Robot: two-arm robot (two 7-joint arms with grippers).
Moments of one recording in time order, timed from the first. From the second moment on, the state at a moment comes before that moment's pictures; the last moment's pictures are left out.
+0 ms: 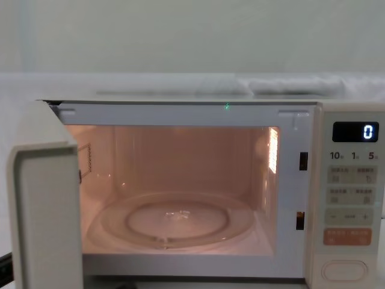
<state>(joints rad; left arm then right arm) 0.27 0.24 0.04 -1.85 -0.25 -0.02 -0.02 -0.05 0.31 0.01 -1.79 0.24 0.13 0.26</state>
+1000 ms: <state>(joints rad) 0.27 0.24 0.04 -1.85 -0.25 -0.02 -0.02 -0.05 0.31 0.01 -1.79 0.24 0.13 0.26</state>
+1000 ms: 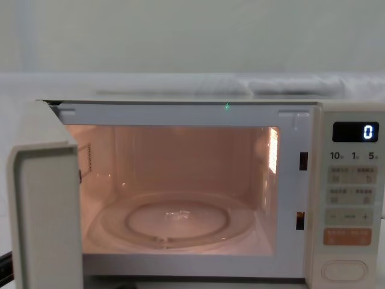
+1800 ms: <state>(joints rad) 0.27 0.24 0.04 -1.85 -0.25 -0.02 -0.02 -0.05 0.31 0.01 -1.79 0.24 0.13 0.26</state>
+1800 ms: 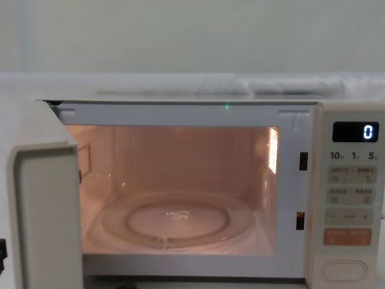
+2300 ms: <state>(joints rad) 0.27 0.24 0.04 -1.85 -0.25 -0.02 -0.02 -0.05 0.31 0.01 -1.79 0.24 0.13 0.26</state>
